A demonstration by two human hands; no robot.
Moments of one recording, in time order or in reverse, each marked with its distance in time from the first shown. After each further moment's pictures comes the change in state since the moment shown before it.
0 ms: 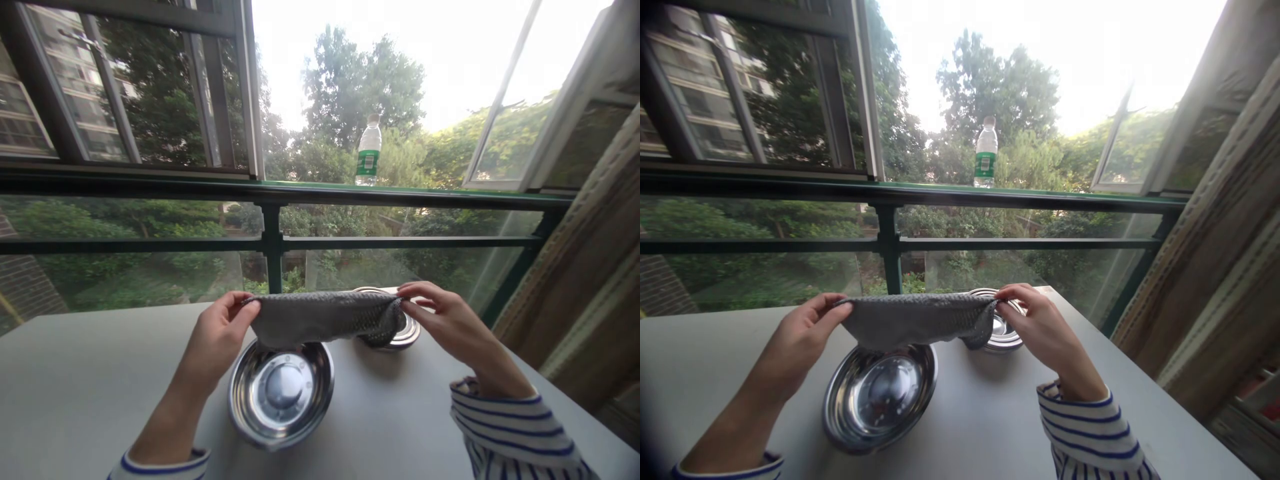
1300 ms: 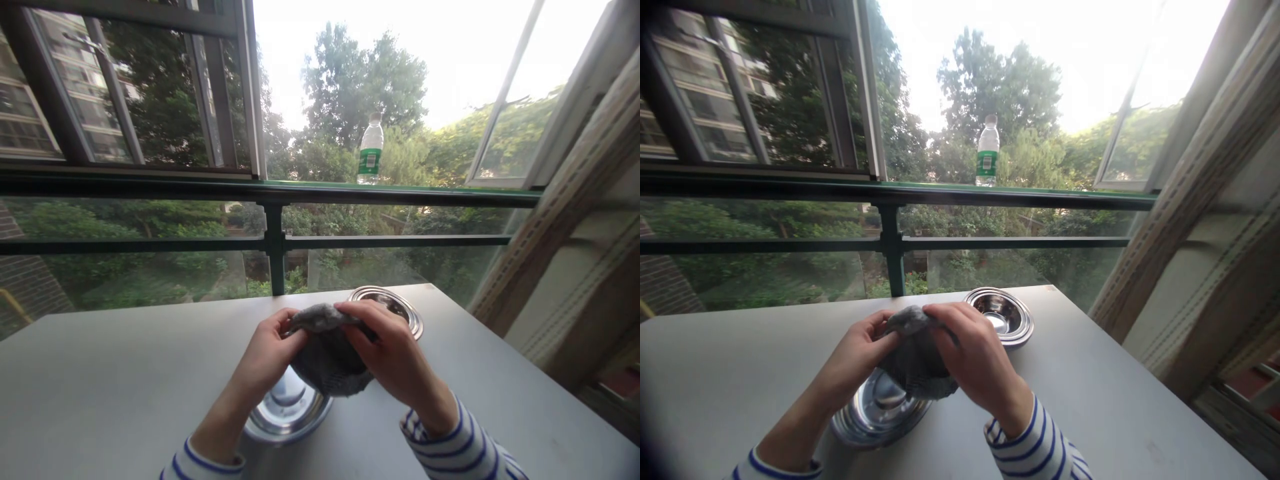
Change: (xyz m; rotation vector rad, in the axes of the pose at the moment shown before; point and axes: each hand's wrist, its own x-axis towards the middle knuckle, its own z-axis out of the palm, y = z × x) left_hand -0.025 -0.012 0.042 -0.218 -0.391 -0.190; right_hand -0.020 -0.050 0.071 0.052 -0.033 -0.473
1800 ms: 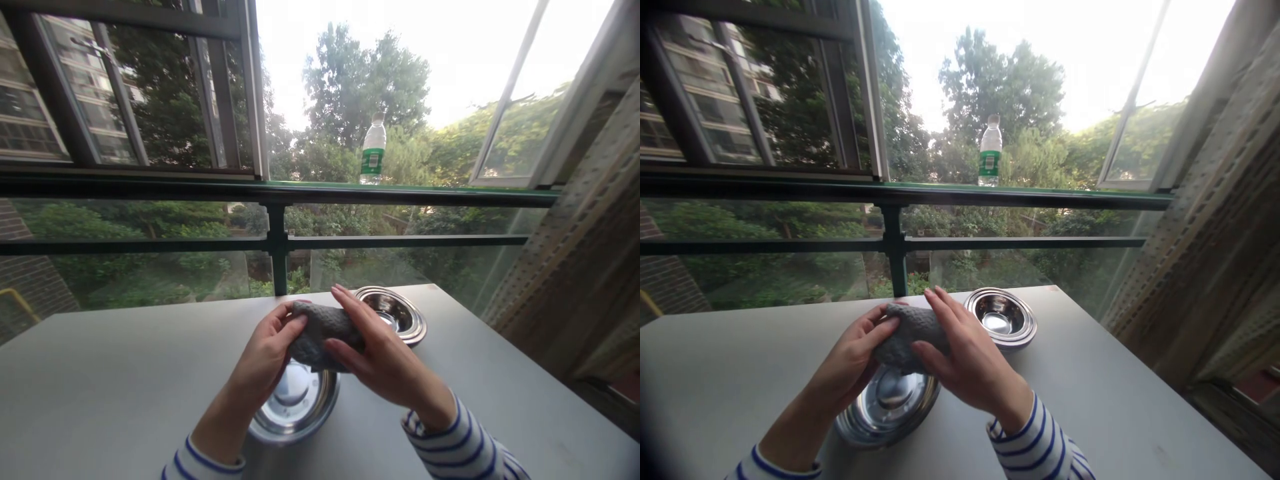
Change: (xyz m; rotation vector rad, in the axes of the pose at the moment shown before) left_hand -0.003 0.007 0.004 -0.350 -0.034 -0.035; right_hand -0.005 0.005 0.008 -0.122 -0.163 0.020
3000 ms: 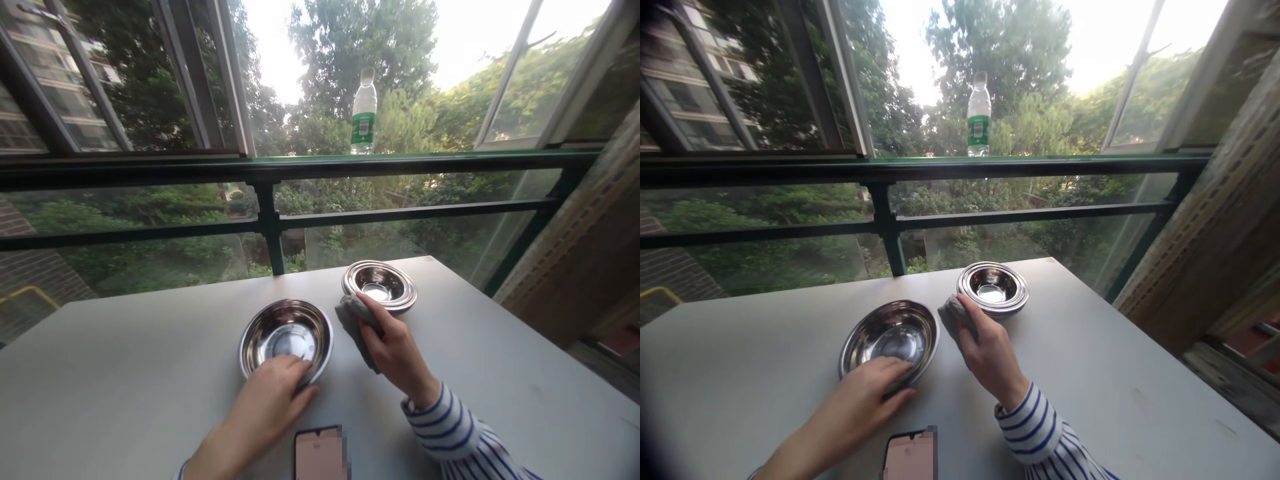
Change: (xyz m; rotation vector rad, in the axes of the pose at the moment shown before) left_hand -0.053 -0.038 -0.028 1.639 -0.347 0.194; right_hand -0.059 0.023 0.020 0.232 0.209 0.425
